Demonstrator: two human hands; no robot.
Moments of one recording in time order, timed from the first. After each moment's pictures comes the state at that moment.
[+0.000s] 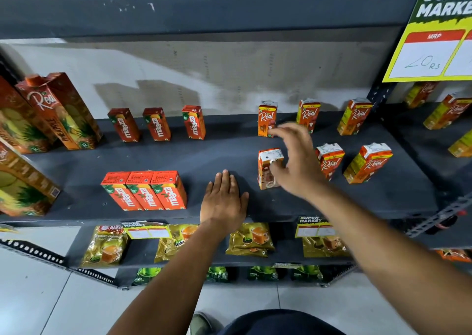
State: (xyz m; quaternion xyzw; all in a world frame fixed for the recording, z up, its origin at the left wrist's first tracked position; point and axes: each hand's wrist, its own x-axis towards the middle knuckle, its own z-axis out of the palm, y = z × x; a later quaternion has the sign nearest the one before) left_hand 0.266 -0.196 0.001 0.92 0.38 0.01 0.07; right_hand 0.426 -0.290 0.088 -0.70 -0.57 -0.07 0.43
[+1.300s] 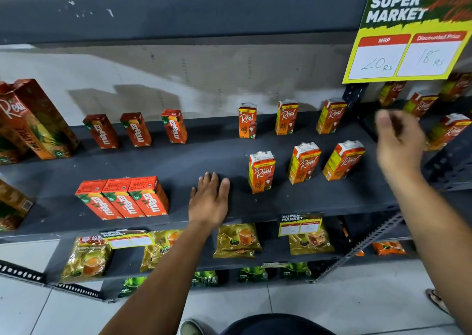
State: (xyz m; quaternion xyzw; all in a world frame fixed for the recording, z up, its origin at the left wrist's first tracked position) left_hand 0.275 -0.204 0.016 0.84 0.43 0.14 0.31; right_hand 0.557 -0.399 0.119 -0.75 -0.25 -0.12 0.60
